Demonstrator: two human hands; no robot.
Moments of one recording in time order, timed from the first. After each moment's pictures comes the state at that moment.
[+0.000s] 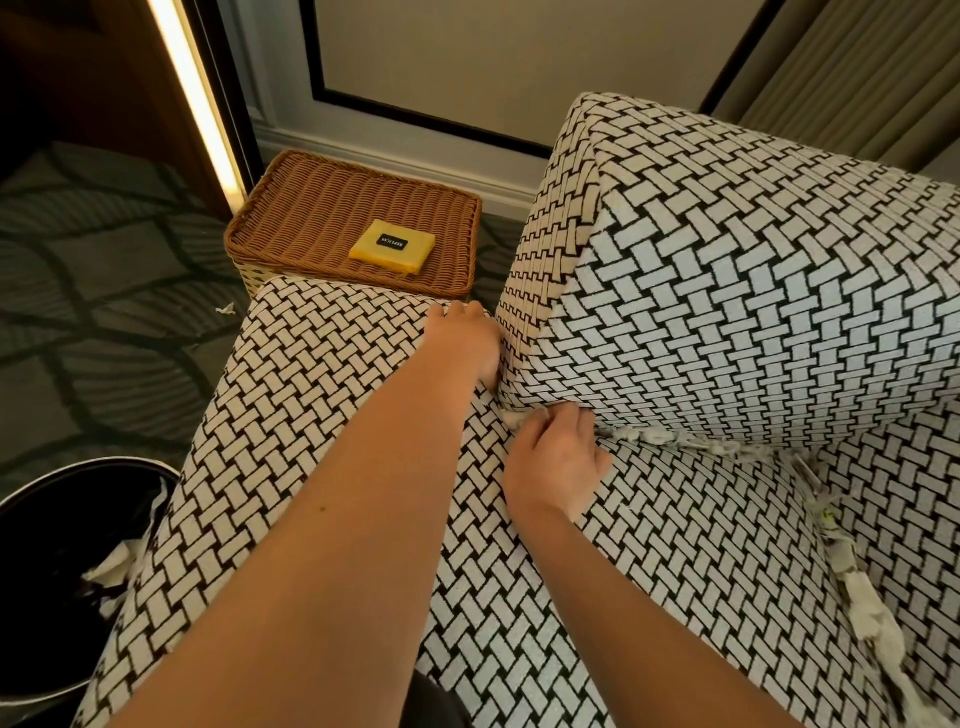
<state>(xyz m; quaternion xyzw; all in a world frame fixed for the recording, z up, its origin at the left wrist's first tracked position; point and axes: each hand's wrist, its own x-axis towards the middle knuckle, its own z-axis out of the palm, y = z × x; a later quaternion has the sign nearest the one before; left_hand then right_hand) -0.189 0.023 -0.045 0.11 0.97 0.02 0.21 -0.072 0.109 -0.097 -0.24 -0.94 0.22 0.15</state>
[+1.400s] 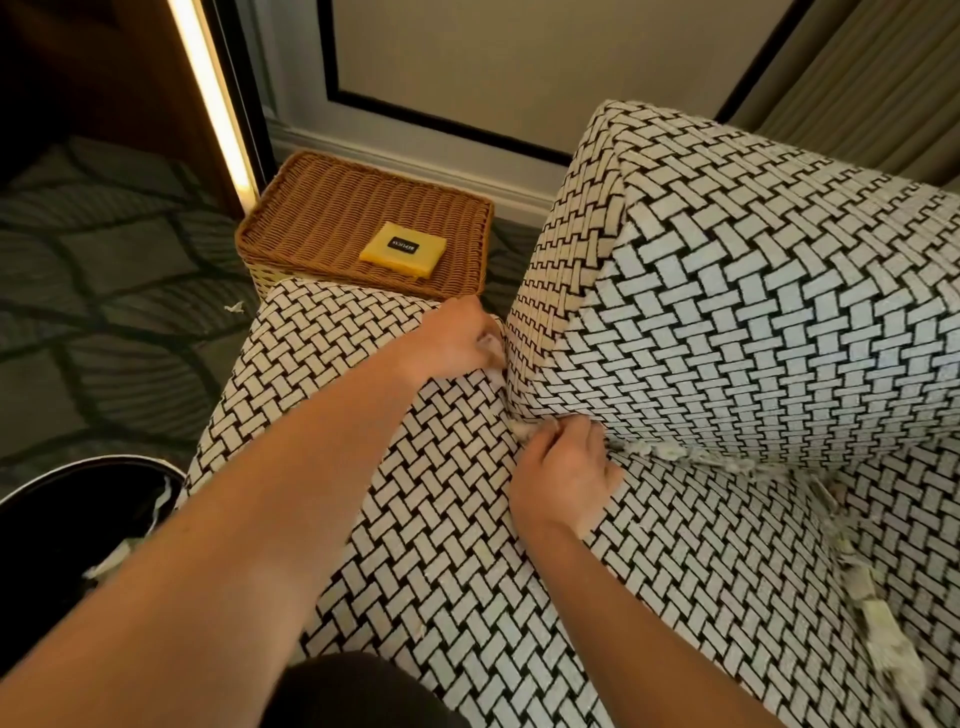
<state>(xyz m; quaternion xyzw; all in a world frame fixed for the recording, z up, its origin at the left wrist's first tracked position) -0.194 -0.015 -0.058 0.17 0.94 0.26 0.12 -0.071 0.110 -0.101 -0.23 -0.94 0.20 0.18</state>
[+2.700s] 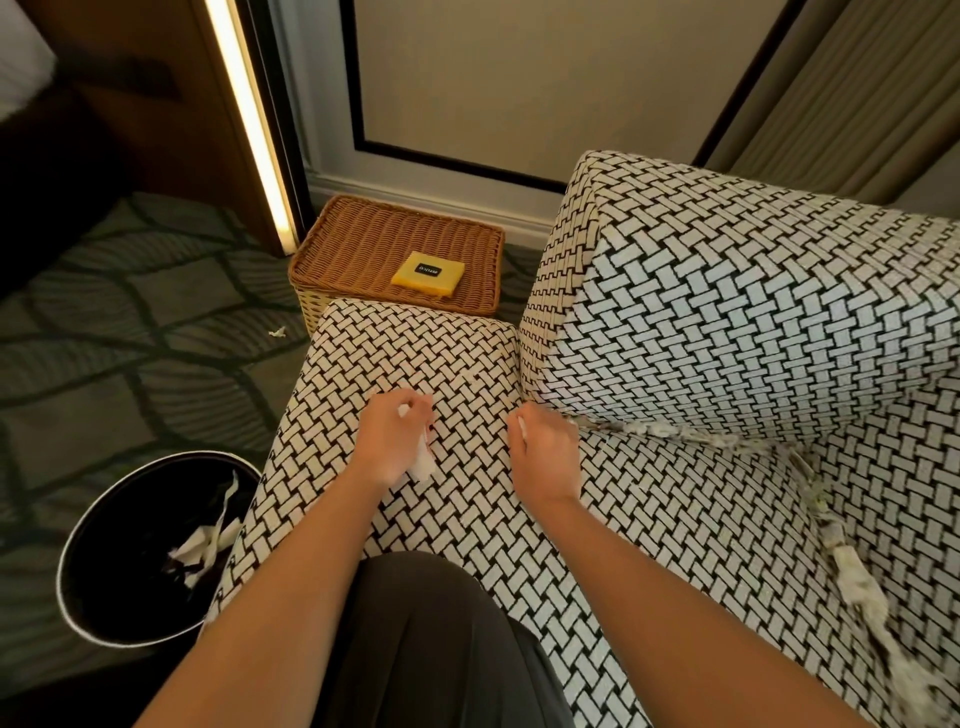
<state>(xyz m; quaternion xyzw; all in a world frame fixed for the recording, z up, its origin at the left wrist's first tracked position) -0.052 -0.064 -0.058 -0.17 0.80 0.58 0.04 -0.053 0.101 -0.085 0.05 -0.97 0.20 0.10</state>
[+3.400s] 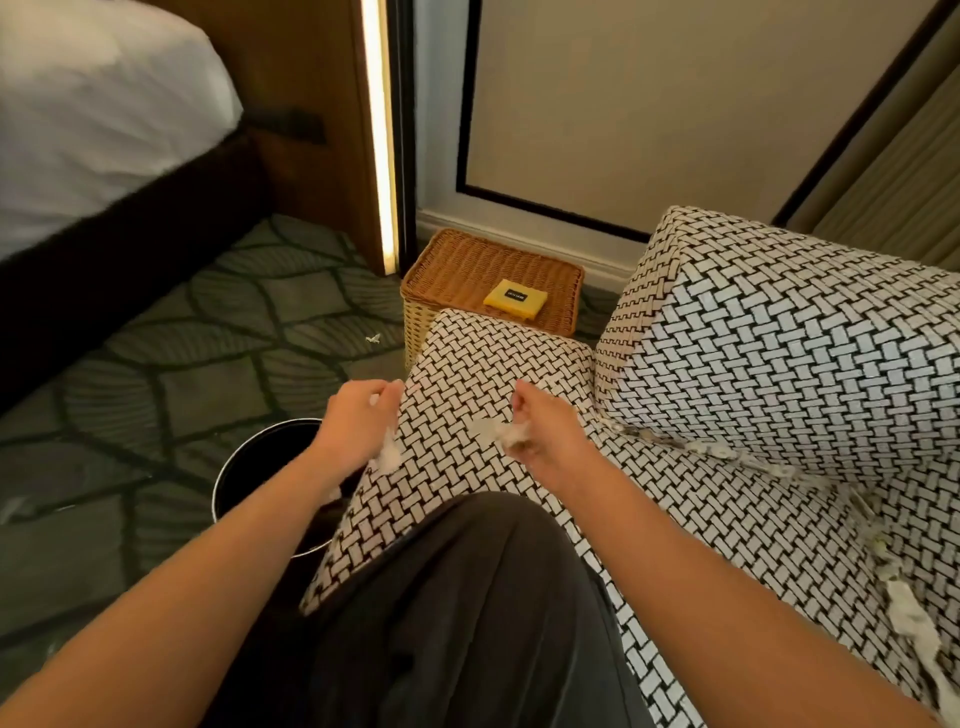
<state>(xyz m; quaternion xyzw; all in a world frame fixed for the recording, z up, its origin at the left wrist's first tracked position) 0.038 -0.172 0.002 -0.19 0.86 0.47 -0.06 -0.001 0.011 0.030 -0.18 -0.64 0.71 -0.24</state>
